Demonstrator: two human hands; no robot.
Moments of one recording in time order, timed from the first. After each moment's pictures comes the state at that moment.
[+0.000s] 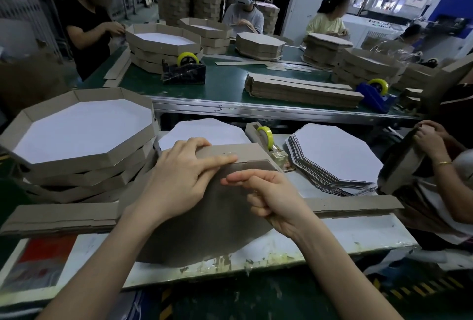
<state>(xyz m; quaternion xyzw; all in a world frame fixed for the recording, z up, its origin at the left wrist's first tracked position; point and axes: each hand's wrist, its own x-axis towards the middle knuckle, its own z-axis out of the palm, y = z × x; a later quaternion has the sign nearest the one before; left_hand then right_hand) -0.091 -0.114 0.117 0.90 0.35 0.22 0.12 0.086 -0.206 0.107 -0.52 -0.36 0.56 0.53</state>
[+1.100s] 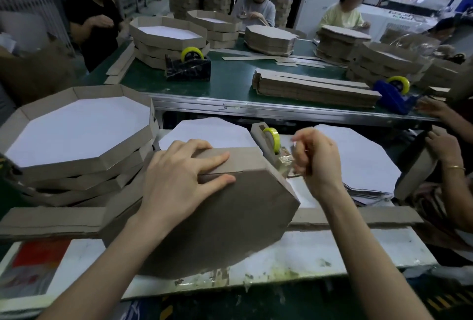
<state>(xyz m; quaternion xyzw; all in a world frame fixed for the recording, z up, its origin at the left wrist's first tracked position) -0.061 -0.103 0.113 0.86 0.41 0.31 0.08 0.196 -0.144 0.110 -0.53 -0.37 0.34 0.68</state>
